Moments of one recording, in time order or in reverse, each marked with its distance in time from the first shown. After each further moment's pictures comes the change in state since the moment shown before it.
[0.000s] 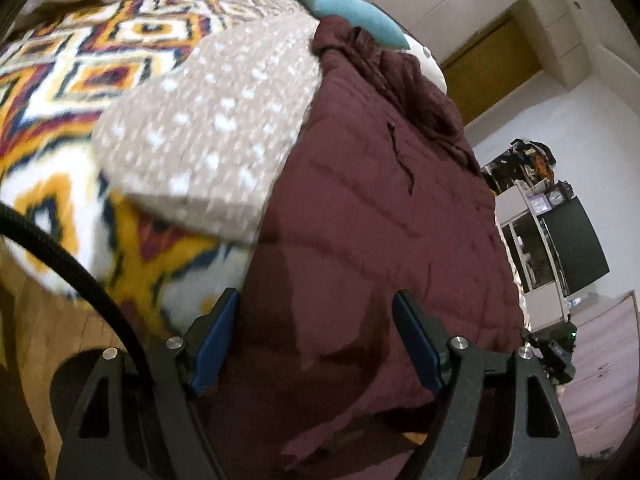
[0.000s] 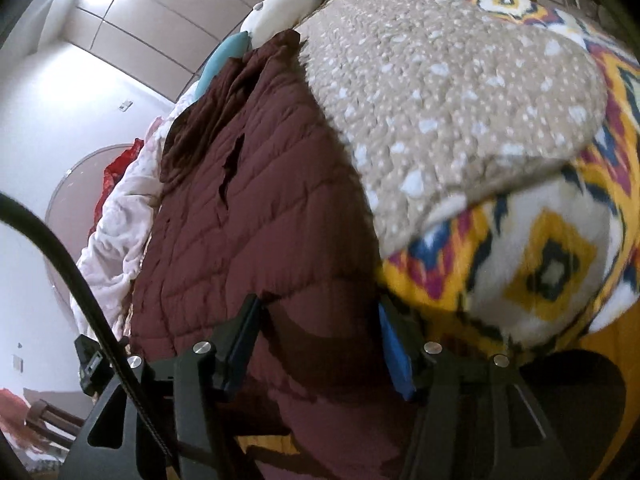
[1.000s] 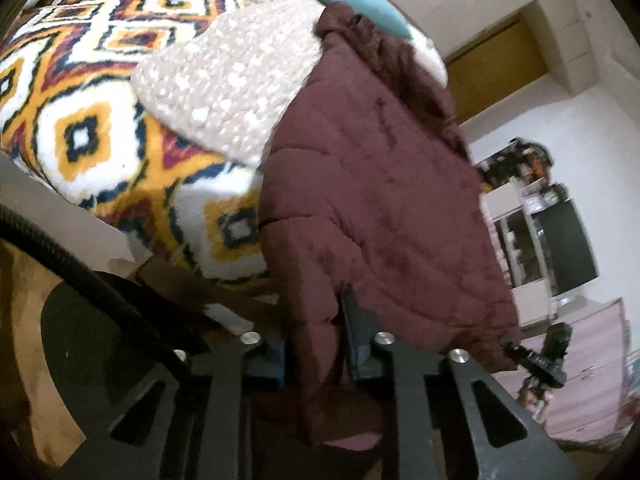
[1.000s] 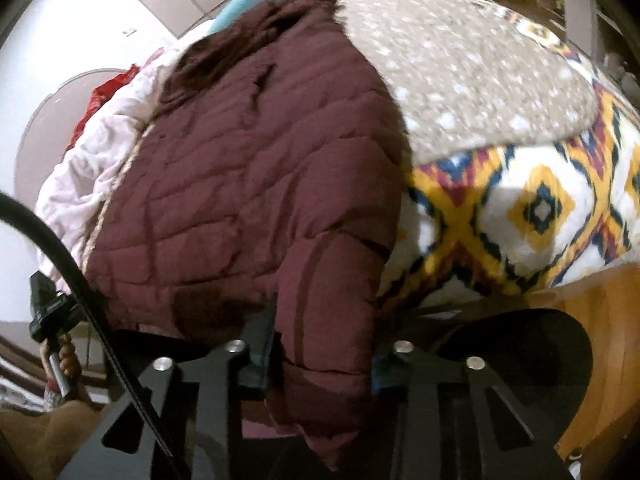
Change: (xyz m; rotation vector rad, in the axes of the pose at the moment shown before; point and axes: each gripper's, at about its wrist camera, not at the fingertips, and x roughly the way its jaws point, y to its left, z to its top) left arm -0.039 -0.014 -0.030 -0.065 0.040 -0.049; right arm 0.003 0.057 -0.034 -0.221 0.122 -0.158
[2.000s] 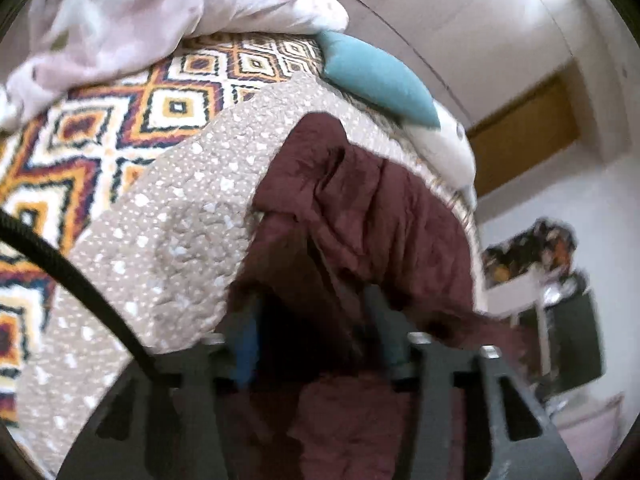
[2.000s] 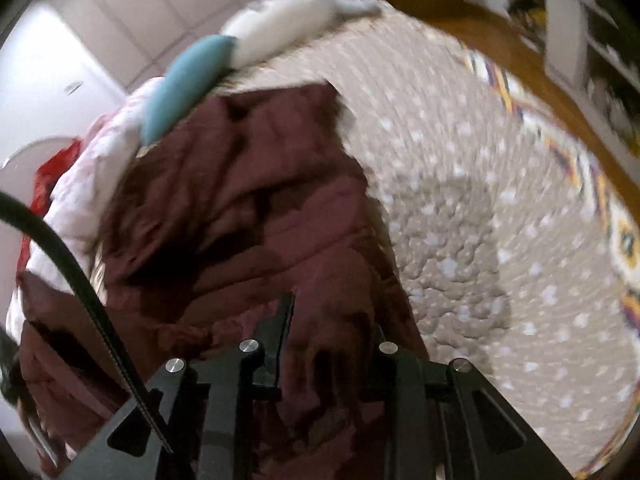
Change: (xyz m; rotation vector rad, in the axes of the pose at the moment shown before) left arm 0.106 -0.081 0.295 -0.147 -0.186 0.079; right arm 0.095 0.018 0.307 0.178 -0.089 -0.150
